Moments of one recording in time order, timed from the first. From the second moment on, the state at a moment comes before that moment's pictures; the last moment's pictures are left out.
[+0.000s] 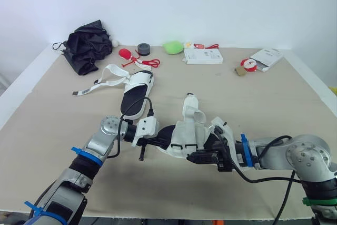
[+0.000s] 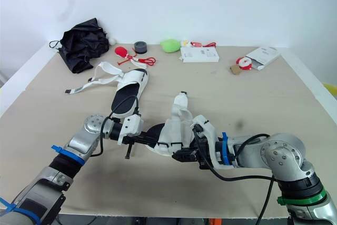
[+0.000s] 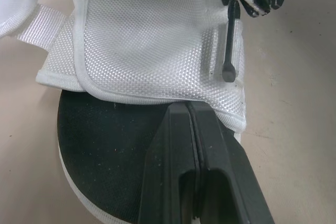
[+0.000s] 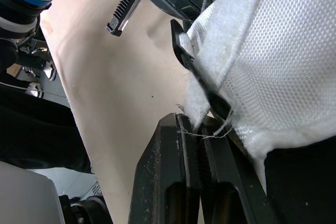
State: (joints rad) left arm -0.55 0.40 -0.36 0.36 -0.16 -0.09 -1.32; right arm -0.35 -0.81 0.04 -0.40 1.35 1.35 0.31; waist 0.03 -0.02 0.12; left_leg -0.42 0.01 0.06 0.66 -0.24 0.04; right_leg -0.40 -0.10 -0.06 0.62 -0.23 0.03
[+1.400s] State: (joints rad) left arm -0.54 0.38 -0.36 0.35 -0.16 -0.09 -1.32; right arm -0.43 -0.65 -0.08 -0.13 1.41 1.08 0.09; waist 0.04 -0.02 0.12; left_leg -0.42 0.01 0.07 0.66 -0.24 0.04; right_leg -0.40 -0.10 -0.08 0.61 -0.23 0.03
